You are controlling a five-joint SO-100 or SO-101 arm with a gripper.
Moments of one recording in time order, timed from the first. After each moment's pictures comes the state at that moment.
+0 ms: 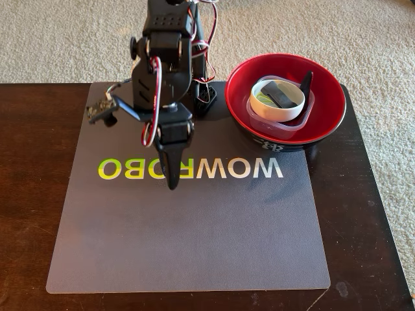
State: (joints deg) arm 2.8 118.2 110.0 65.1 20.9
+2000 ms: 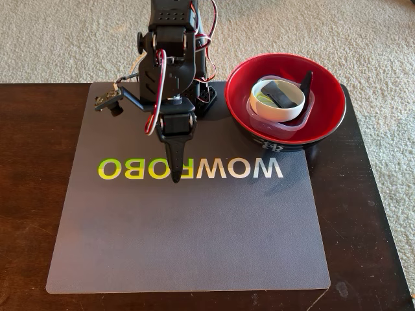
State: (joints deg) arm 1.8 126.0 118.9 60.7 12.8
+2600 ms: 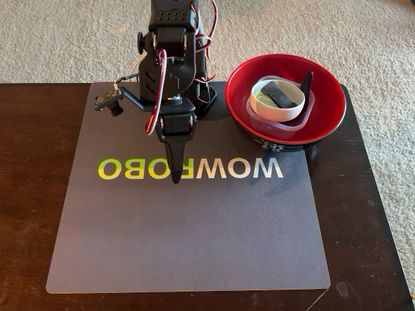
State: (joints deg) arm 1.8 126.0 118.9 59.7 12.8
